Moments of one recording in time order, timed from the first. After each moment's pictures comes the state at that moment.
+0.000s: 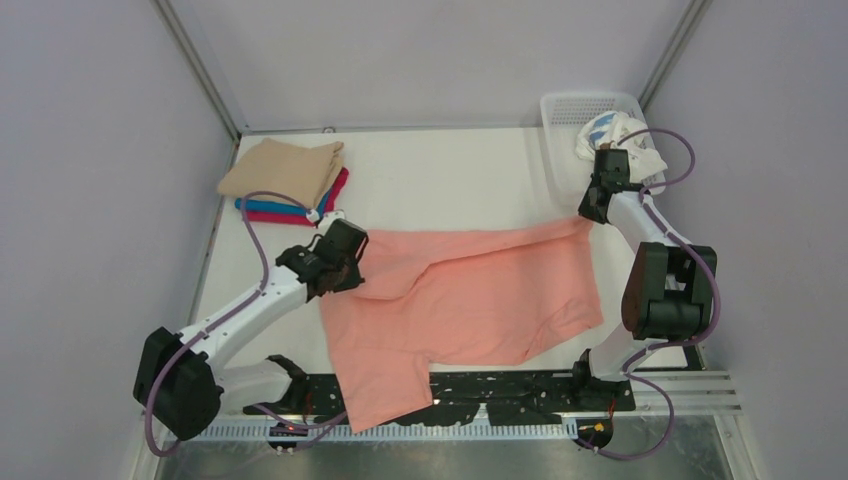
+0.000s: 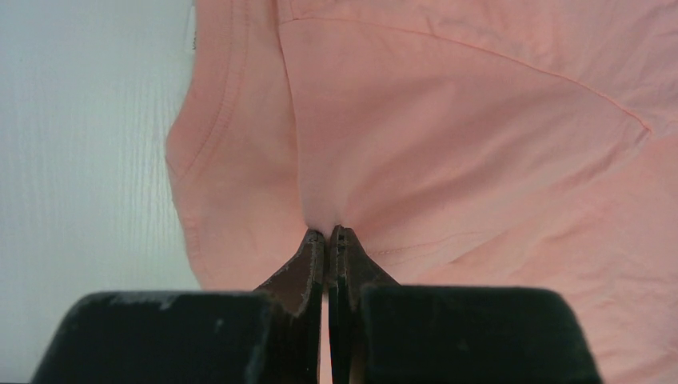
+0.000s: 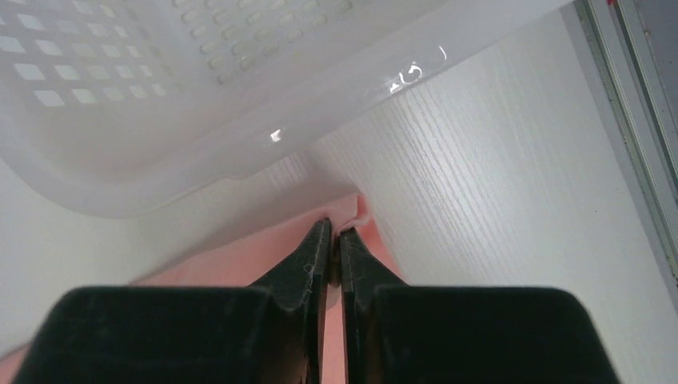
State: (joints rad) left arm -0.59 1.17 0.82 -0.70 -0.32 -0.73; right arm -0.11 1.63 1.14 -0.40 0.24 0.33
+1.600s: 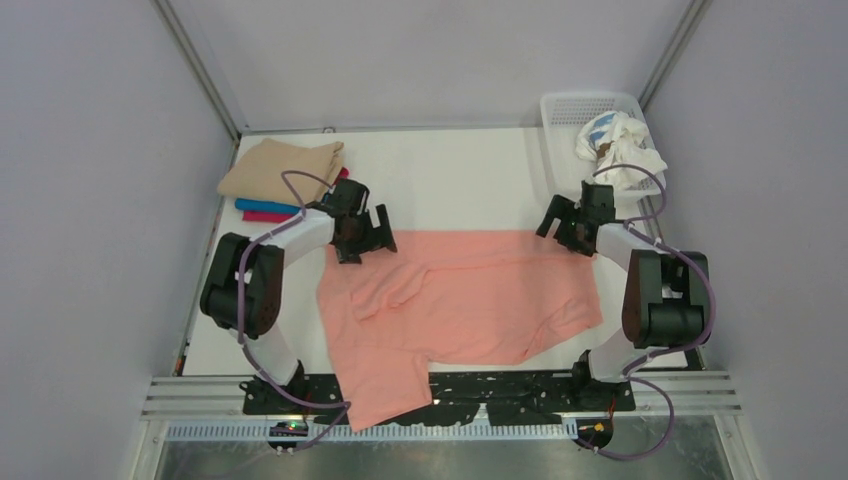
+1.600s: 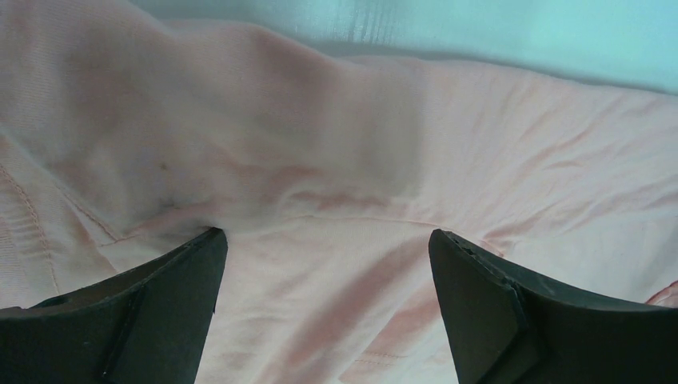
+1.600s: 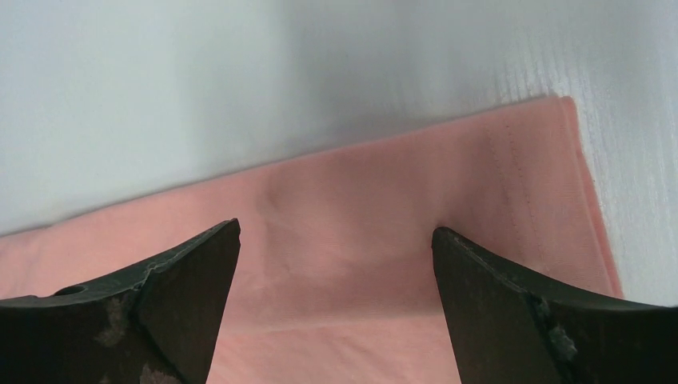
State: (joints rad) left arm -0.36 1.73 1.07 -0.44 0.12 -0.61; right arm -0.07 1.58 0.82 -0.14 -0.10 0.35
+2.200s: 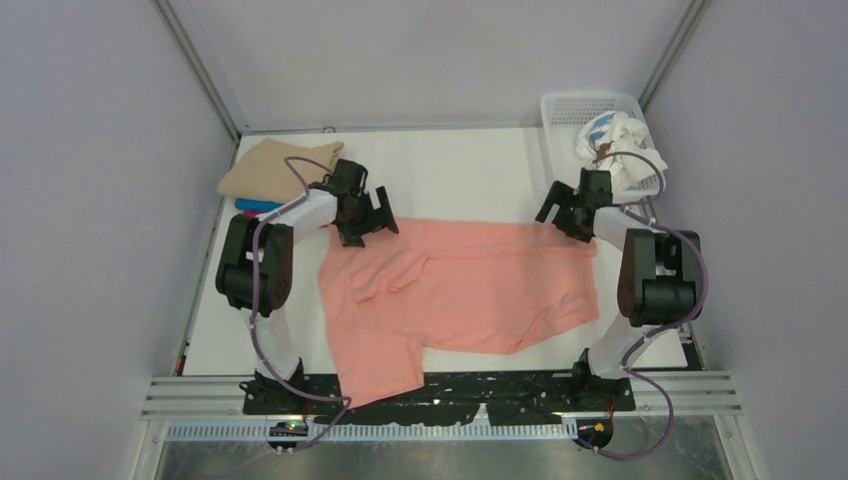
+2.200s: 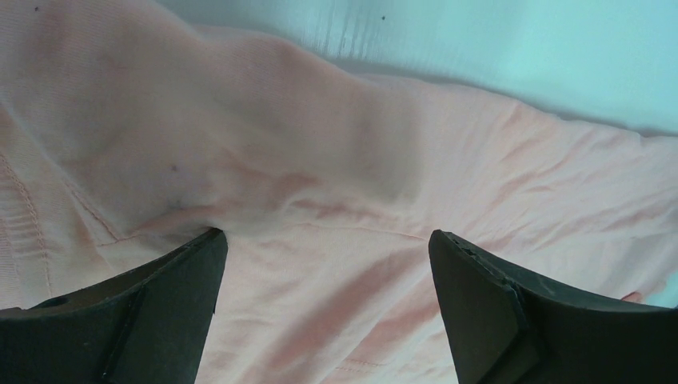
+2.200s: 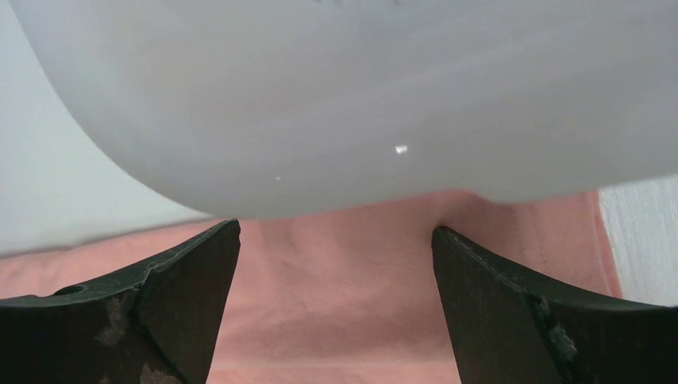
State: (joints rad) left arm -0.29 1.88 1.25 -0.47 0.18 -0.61; right arm -0.07 1.71 0.96 -0.13 -0.10 0.38
